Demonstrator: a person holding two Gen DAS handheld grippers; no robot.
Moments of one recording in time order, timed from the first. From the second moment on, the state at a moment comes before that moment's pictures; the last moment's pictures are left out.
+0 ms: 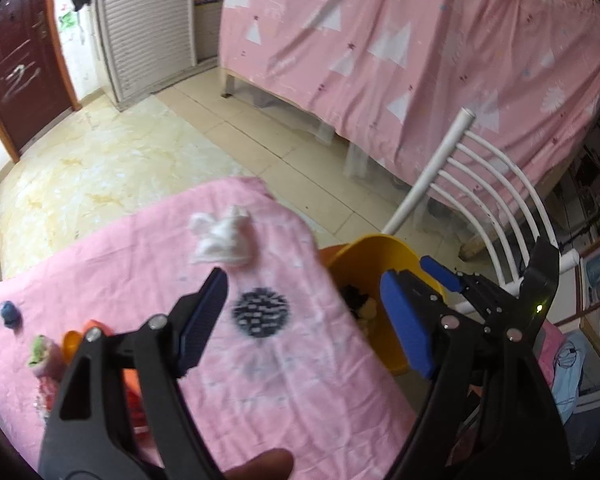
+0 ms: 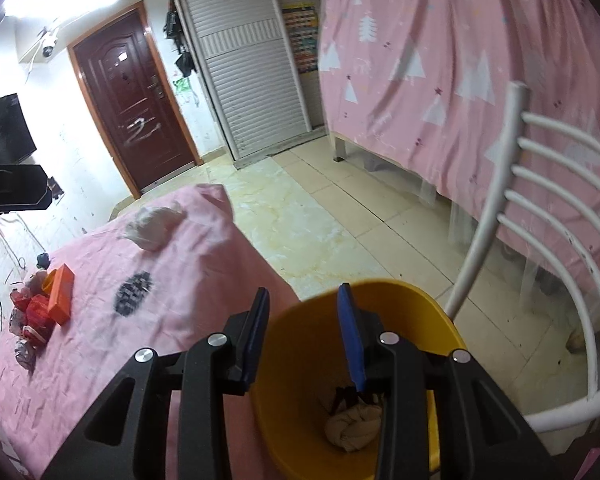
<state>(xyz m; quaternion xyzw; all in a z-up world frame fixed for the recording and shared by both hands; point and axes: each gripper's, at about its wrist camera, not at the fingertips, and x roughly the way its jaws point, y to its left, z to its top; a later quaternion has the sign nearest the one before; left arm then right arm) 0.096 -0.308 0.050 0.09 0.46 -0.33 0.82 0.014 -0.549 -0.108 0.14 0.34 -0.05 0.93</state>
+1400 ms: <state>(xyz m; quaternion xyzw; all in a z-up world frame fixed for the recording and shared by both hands) 0.229 -0.014 0.023 0.01 0.48 -0.10 0.87 0.184 -0.383 -0.095 0.00 0.40 0.02 0.91</state>
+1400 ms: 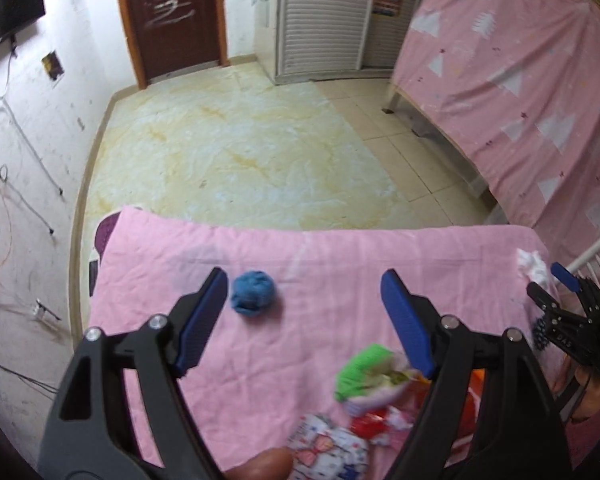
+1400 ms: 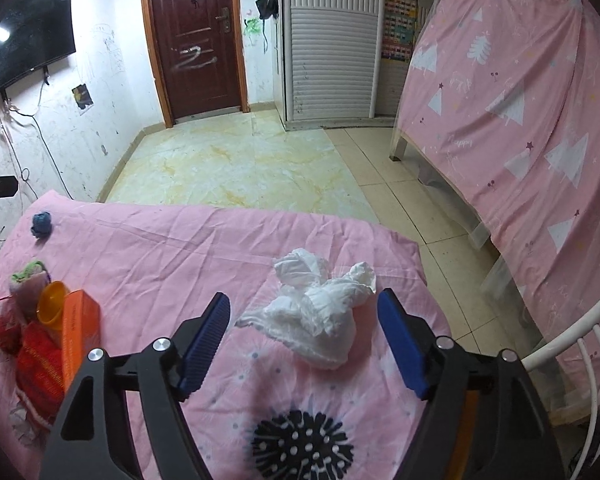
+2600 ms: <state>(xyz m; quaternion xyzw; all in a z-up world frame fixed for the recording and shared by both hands) 0.270 -0.001 -0.050 0.00 0.54 -0.06 0.84 0.195 -0.393 -0.117 0.01 0.41 -0.01 0.91</state>
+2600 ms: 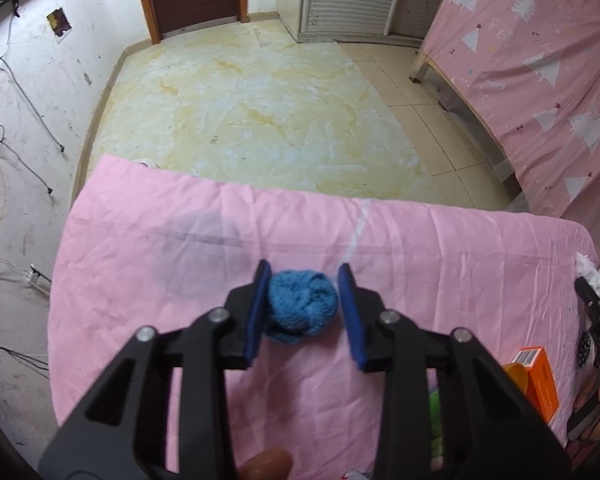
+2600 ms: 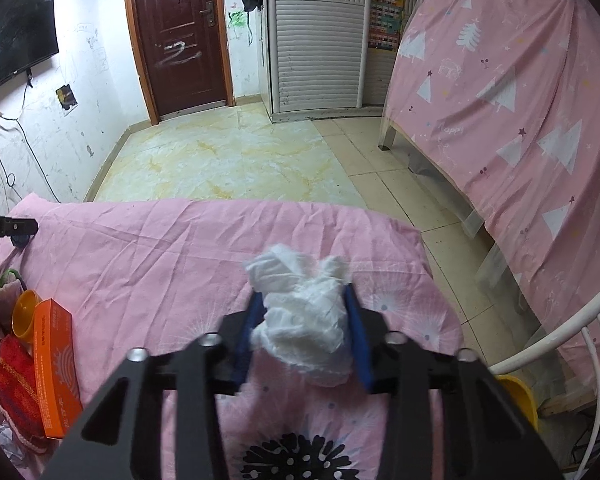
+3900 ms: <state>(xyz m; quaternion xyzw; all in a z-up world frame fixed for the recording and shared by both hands) 0.171 -0.126 0.046 0.08 0.46 -0.14 0.88 0.109 -0.447 -0.071 0.07 0.33 0.00 0.94</state>
